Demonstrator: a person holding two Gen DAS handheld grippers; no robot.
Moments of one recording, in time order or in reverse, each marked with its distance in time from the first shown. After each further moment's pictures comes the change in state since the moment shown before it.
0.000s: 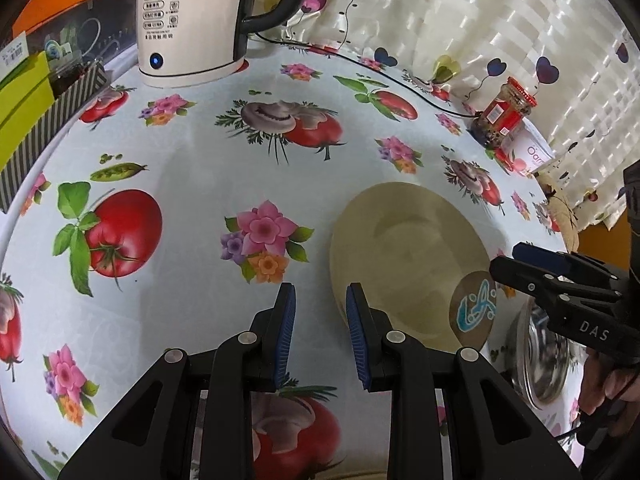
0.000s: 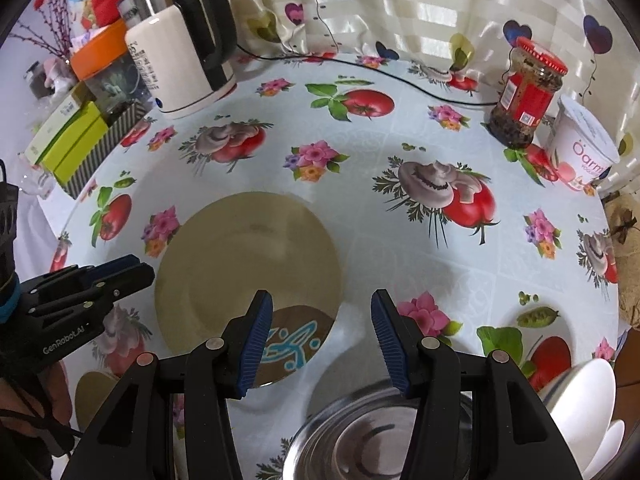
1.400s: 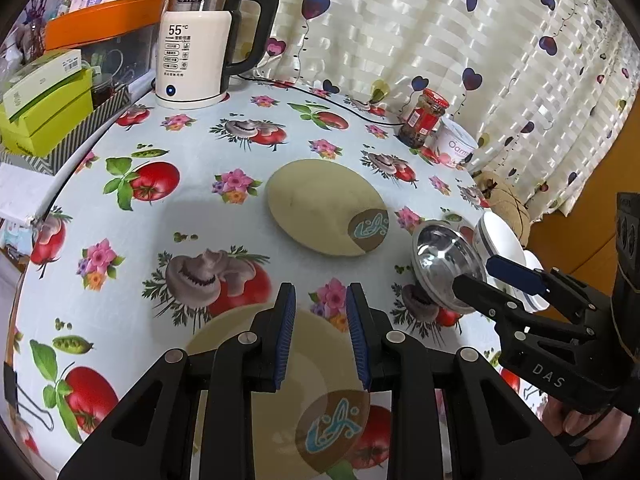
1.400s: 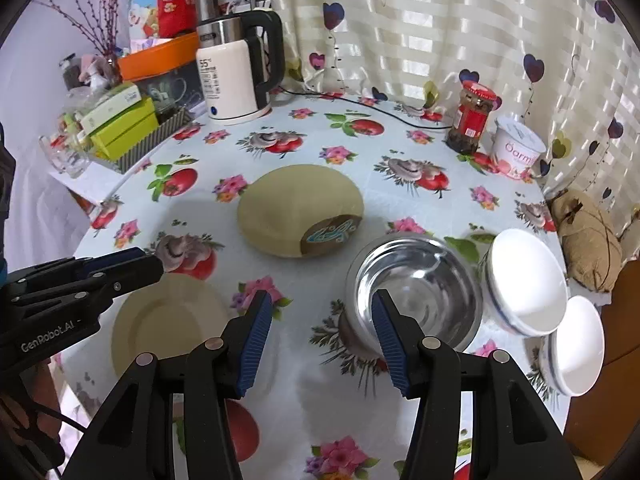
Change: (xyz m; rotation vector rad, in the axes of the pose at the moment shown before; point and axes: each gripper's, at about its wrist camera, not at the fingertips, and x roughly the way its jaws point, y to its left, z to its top) left arm -0.120 -0.042 -0.093 0.037 -0.132 -0.078; right arm -0.119 0.066 -0.120 -0.037 -0.189 -0.092
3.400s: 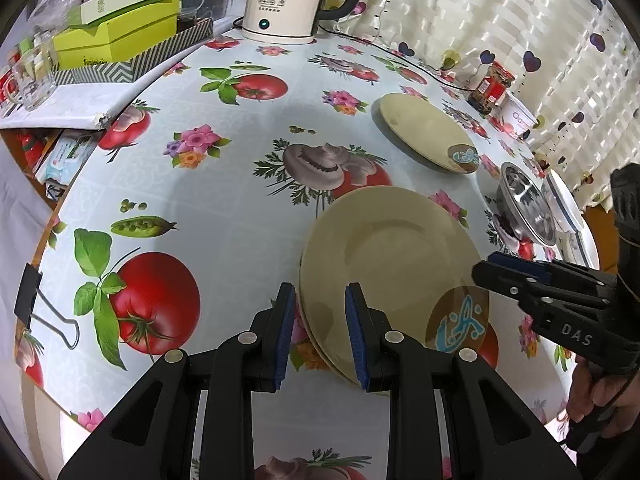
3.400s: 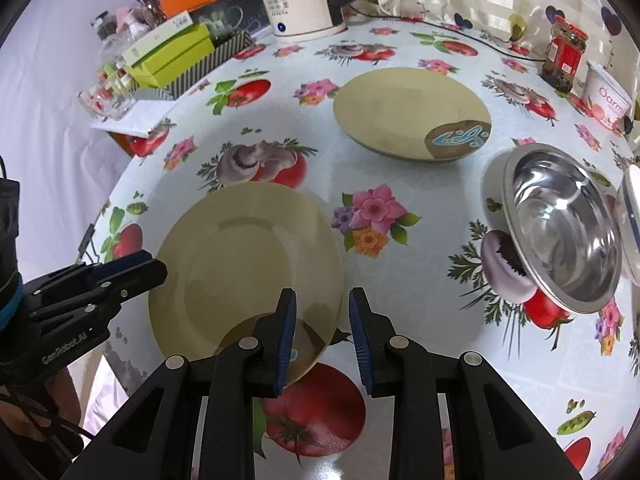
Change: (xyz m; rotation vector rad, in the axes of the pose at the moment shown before) left arm -0.011 0.073 -0.084 -0.105 0.091 0.156; right arm 0.058 0.060 -0.045 -0.021 0.207 0.240
